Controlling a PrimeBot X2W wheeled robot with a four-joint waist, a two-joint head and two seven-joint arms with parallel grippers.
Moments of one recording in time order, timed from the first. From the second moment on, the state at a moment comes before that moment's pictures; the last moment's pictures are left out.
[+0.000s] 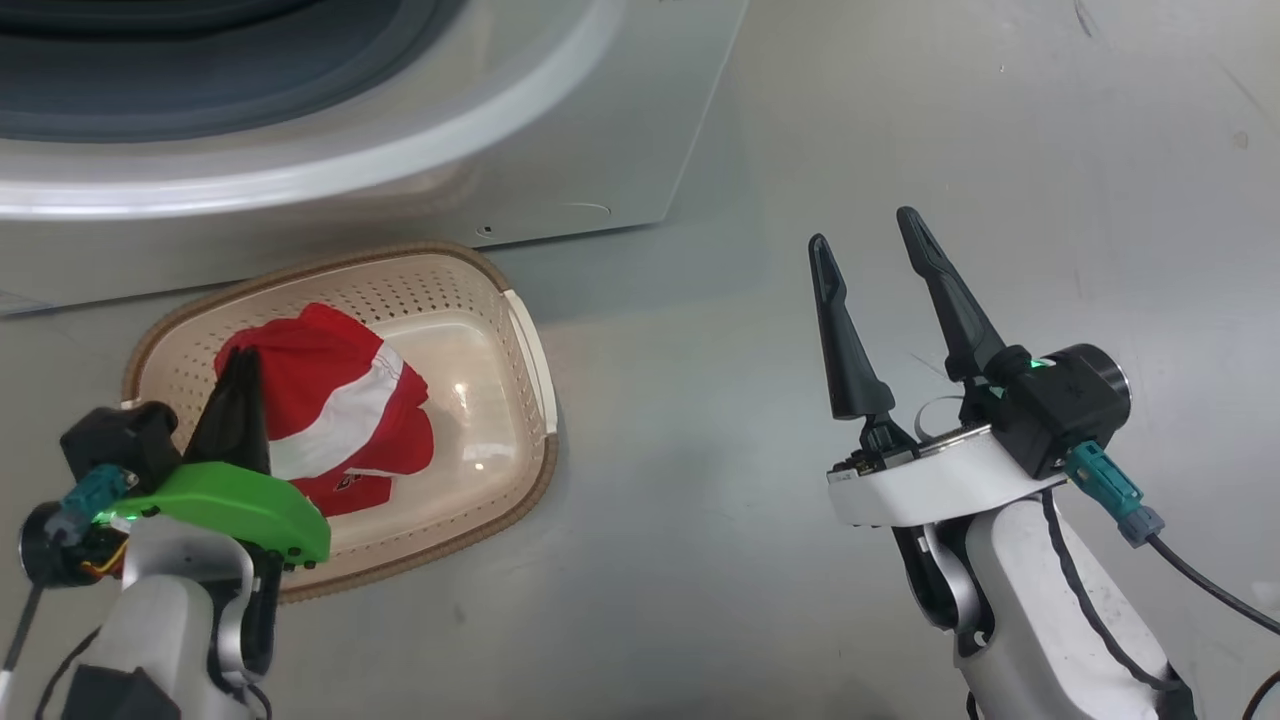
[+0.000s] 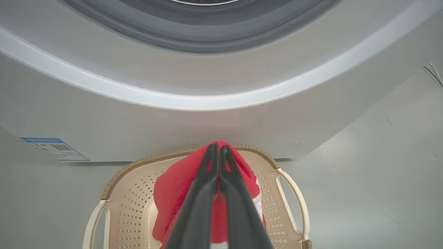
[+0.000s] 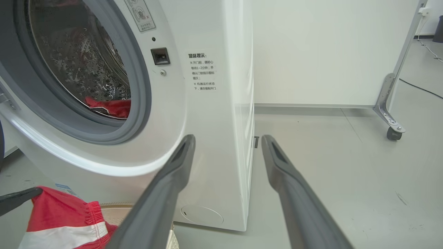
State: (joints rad) left arm -0.24 0.13 -0.12 0.20 -0.45 0.05 -0.04; right arm -0.28 -0.06 0.39 0.01 0.30 -0.06 -0.26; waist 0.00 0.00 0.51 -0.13
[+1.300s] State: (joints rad) left arm -0.65 0.13 -0.10 0.85 -0.49 0.00 0.02; right arm -0.43 -0.06 0.41 0.00 0.32 -0.10 -0.26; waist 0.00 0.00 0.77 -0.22
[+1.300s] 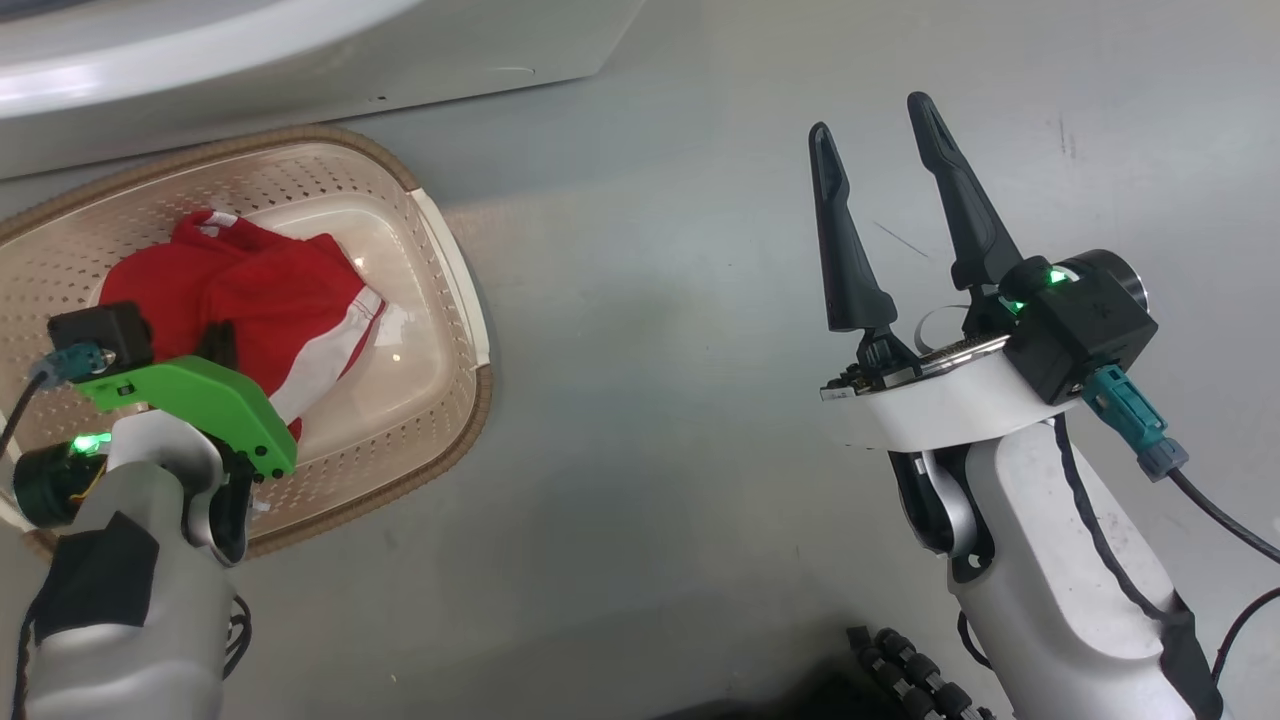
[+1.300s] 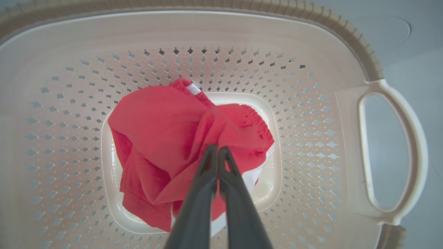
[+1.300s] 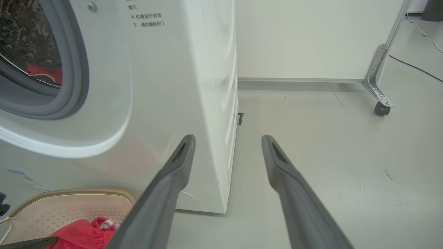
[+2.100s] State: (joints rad) left arm -0.60 0.07 -0.13 0.90 -0.46 -0.07 -0.25; right arm -0.37 -0.06 0.36 0.12 0.30 -0.08 -0.26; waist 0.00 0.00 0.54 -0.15
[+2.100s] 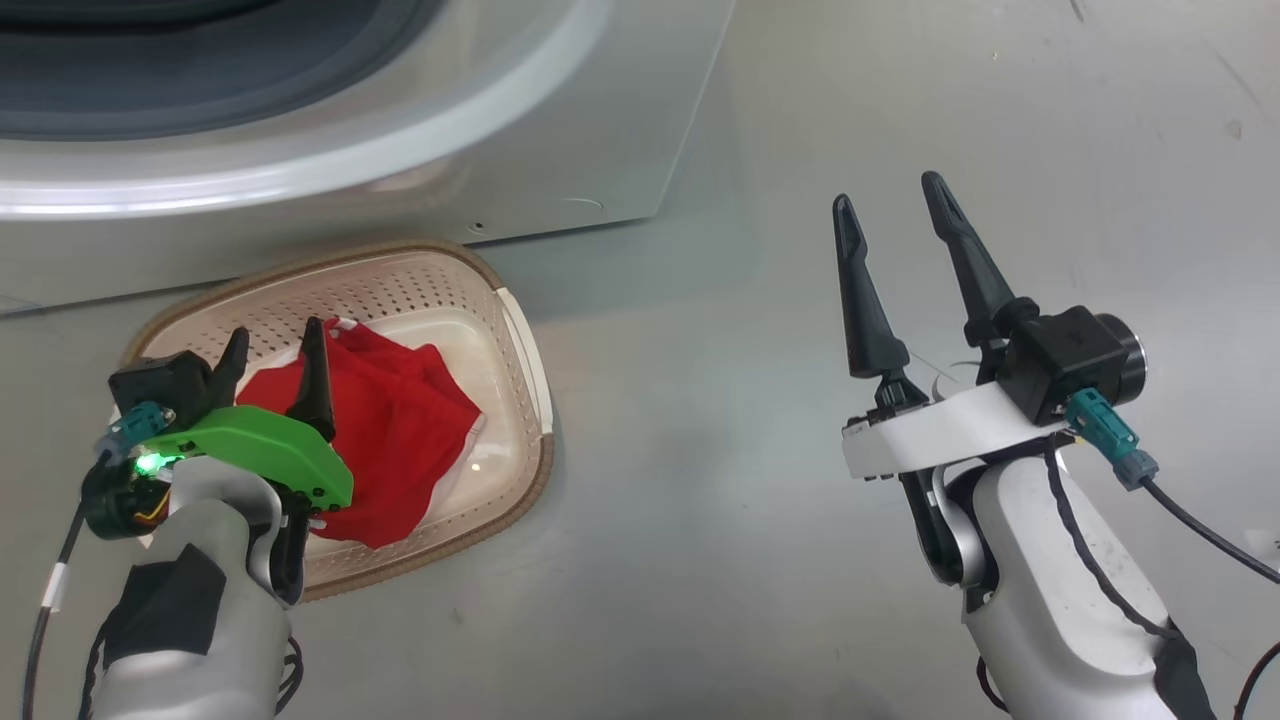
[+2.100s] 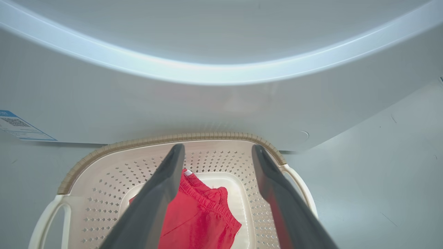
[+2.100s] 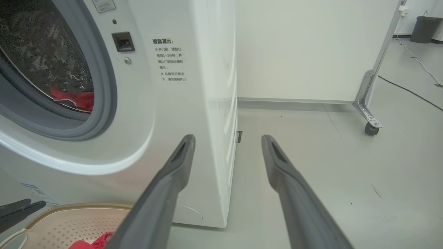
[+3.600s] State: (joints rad) left arm -0.13 0.06 -0.15 0.37 -0.35 -0.07 -0.25; right arm -0.04 -0.06 0.27 0.19 0.29 -0.05 -0.26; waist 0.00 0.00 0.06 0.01
